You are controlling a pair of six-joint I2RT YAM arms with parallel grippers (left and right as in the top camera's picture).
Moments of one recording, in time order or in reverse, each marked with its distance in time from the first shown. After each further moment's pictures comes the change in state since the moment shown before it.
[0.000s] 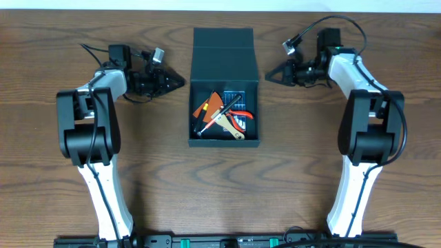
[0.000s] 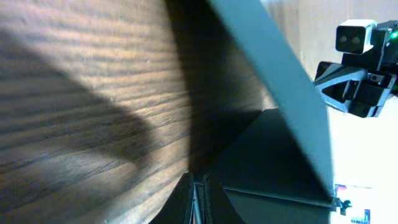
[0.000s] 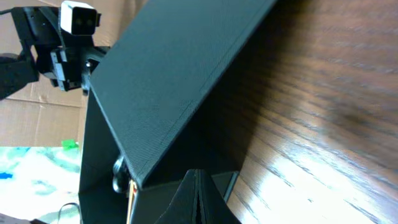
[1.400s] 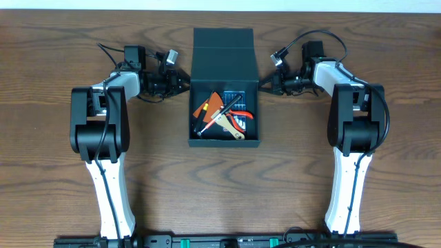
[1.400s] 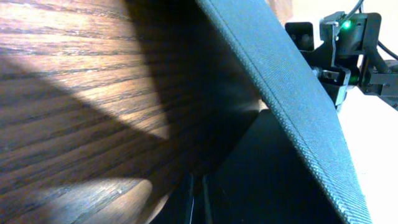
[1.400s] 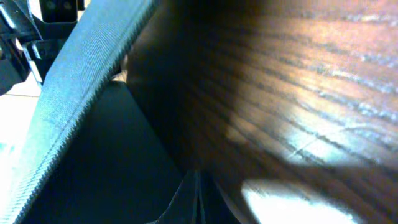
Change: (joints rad) left arm -0.068 0.036 0.002 0.110 0.019 -0.062; right arm 0.037 0.143 0.000 0.111 -0.056 0.034
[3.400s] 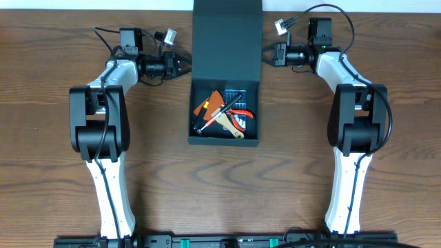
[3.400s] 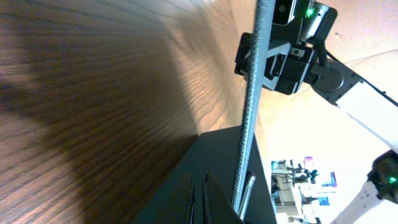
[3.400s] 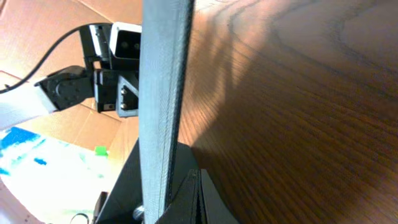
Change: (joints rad) left arm 0.000 0.011 0.161 0.016 0.181 -0.056; right arm -0.001 0.000 0.138 0.329 -0.204 0.184
